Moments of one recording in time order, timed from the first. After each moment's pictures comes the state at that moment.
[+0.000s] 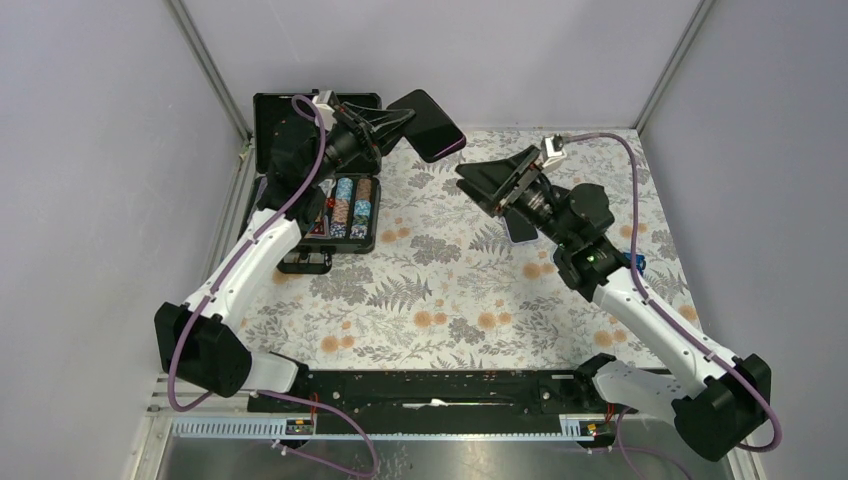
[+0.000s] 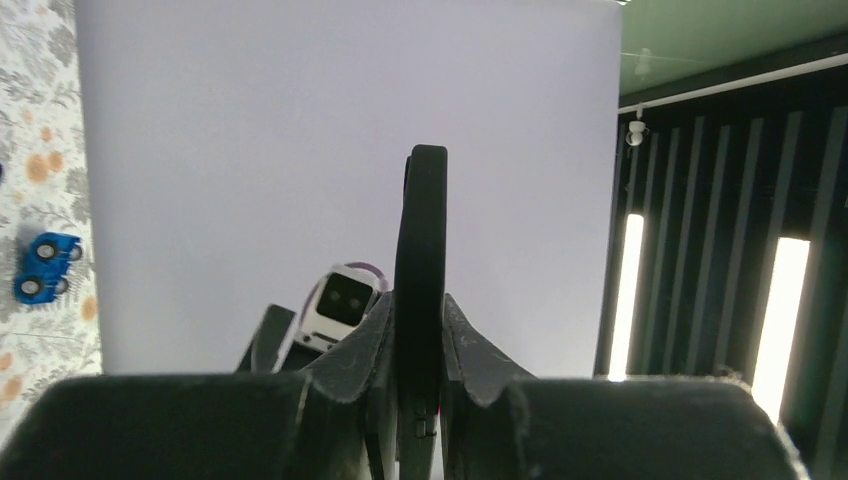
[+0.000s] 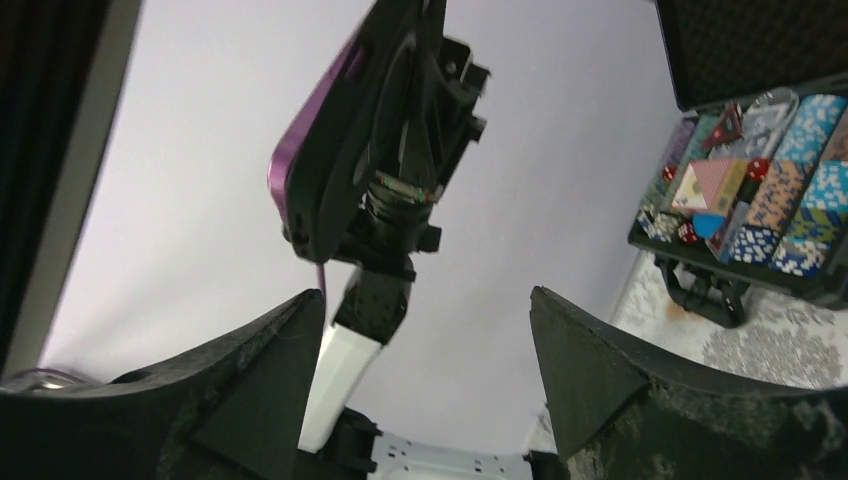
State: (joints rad) left arm -0.34 1.37 1.28 0.27 0.52 -1.81; right arm 0.52 1.07 0.88 0.43 -0.31 1.34
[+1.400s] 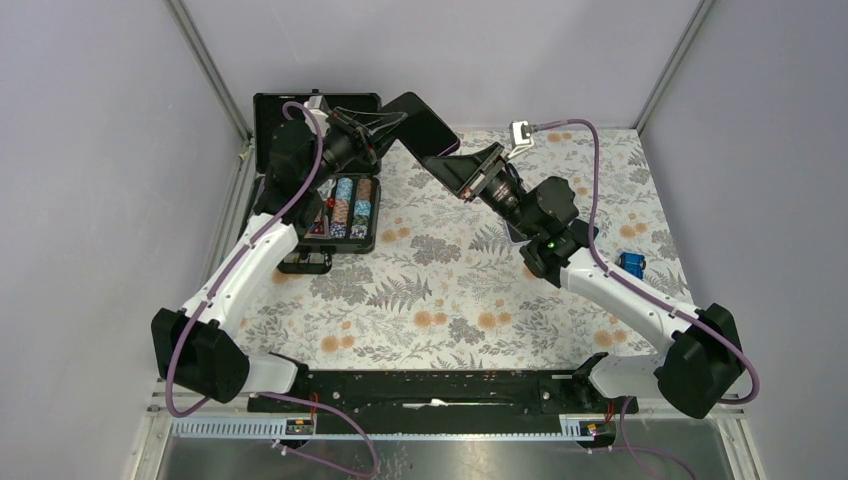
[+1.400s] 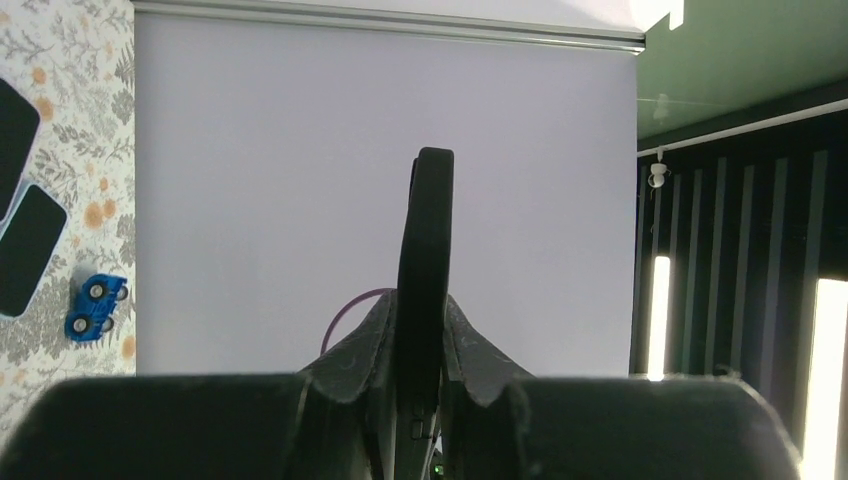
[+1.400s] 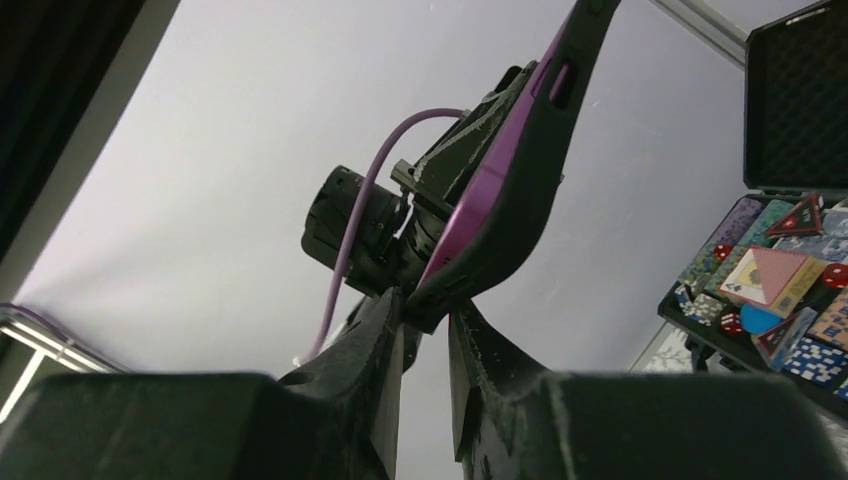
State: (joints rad) left arm -0.34 1.34 1.23 0.22 0.42 -1.72; right arm 0.69 1.29 0.98 0.69 -0.21 1.20
